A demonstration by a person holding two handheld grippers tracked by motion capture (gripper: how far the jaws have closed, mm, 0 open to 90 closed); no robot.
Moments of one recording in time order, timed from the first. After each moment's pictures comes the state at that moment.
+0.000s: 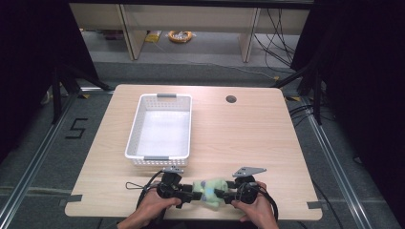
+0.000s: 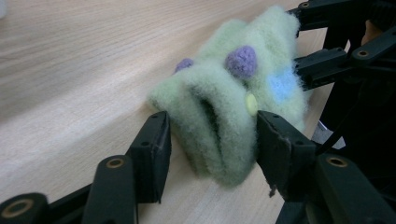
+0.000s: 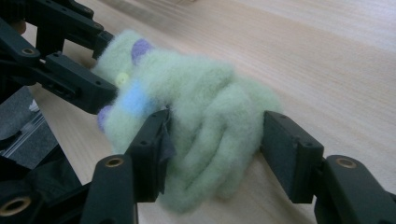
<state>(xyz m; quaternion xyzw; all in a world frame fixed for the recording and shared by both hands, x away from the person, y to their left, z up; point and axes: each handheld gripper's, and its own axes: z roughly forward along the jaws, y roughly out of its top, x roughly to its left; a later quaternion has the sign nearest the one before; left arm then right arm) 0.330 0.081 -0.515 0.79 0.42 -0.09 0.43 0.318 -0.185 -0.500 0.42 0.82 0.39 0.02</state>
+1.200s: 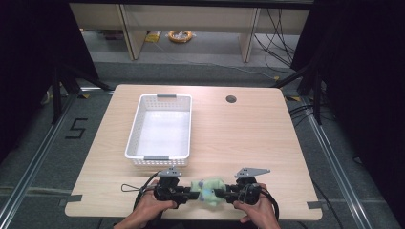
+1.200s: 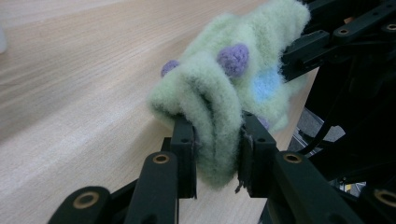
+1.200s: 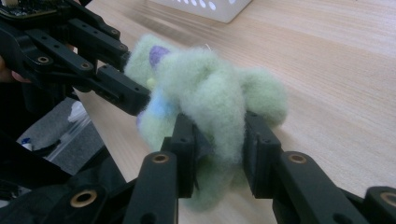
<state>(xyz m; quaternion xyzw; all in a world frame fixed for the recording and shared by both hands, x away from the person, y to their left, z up) 0.321 0.089 -0.506 0.80 0.37 -0.08 0.47 0.311 -0.186 -0.491 0.40 0.80 0.44 -0.03</state>
